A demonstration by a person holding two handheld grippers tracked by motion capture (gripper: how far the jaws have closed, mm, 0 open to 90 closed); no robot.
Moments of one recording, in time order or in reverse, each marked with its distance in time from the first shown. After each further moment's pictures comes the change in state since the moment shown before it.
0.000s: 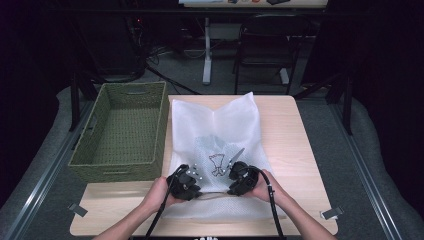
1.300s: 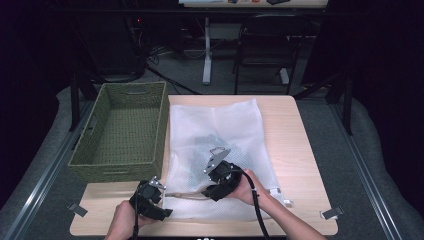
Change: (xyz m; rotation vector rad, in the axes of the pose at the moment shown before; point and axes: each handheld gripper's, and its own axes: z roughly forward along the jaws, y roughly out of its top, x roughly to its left) left arm -0.016 -0.086 -0.039 0.054 0.148 -0.392; right arm 0.052 0.048 -0.015 -0.243 -0.055 -0.158
